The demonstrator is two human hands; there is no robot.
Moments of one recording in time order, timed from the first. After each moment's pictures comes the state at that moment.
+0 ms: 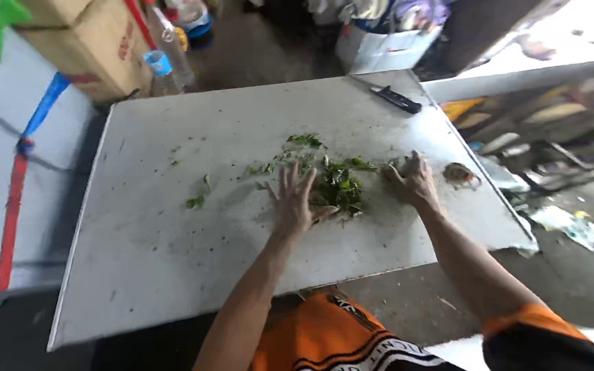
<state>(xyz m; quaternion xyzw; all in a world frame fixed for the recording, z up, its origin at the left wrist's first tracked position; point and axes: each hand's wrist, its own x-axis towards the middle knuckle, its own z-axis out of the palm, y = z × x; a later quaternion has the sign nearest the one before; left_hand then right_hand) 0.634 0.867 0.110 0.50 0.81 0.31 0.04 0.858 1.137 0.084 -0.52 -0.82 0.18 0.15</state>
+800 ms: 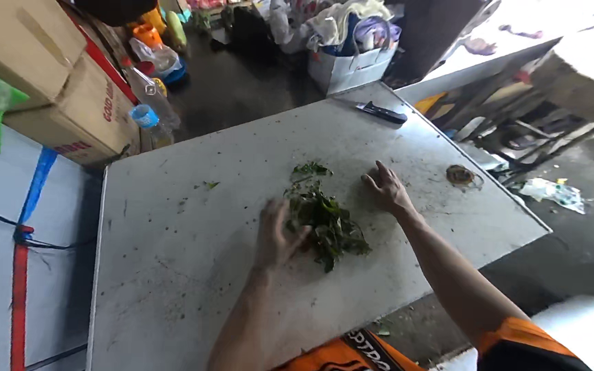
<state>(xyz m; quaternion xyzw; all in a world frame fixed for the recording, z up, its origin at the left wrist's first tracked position) 0.516 0.833 0.098 0.50 0.74 0.43 0.14 0.765 1.100 0.092 -0.53 -0.79 0.26 0.16</state>
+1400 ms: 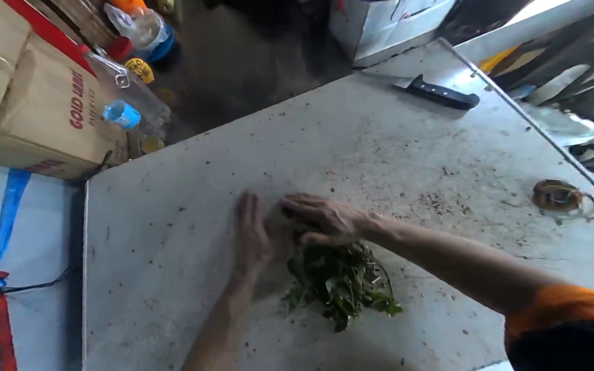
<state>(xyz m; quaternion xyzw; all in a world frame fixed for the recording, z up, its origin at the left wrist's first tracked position) 0.452 0.898 0.086 0.52 0.81 0.25 0.10 0.619 1.092 0.084 0.02 -0.92 0.39 0.05</state>
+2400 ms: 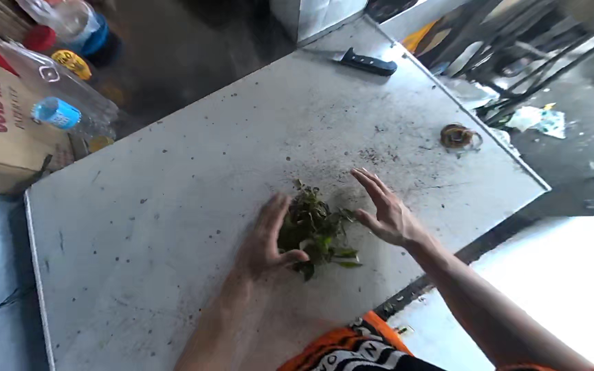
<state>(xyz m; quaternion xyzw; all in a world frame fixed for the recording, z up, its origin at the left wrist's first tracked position) 0.530 0.870 0.106 0.65 0.62 0.34 0.27 0.813 1.032 0.106 -0.36 -0.86 0.33 0.17</state>
